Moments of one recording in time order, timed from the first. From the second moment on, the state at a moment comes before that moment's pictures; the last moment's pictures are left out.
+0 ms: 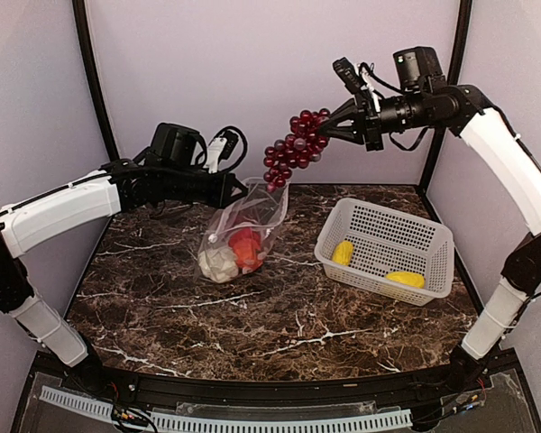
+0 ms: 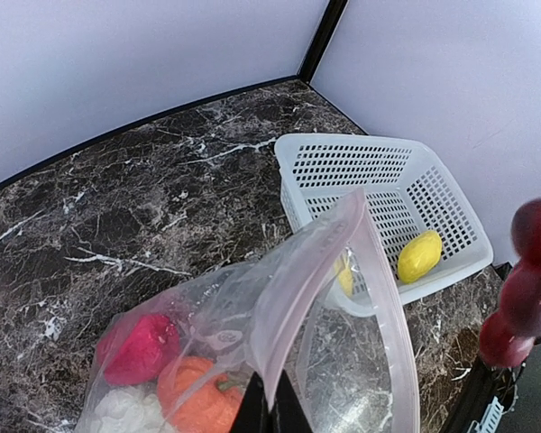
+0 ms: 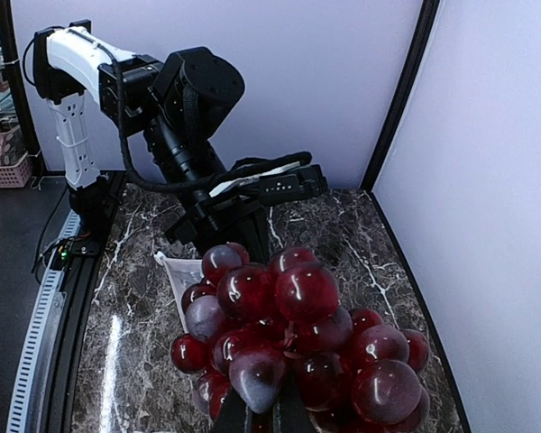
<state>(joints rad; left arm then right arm) -0.72 1.53 1.41 -0.39 0.16 -0.25 0.52 1.65 2.07 -0.90 -0.85 -0.53</state>
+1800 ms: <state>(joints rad) -0.72 1.41 1.32 -0.36 0.14 -0.33 0.92 1.93 1.98 -0.81 -0.29 -0.58</state>
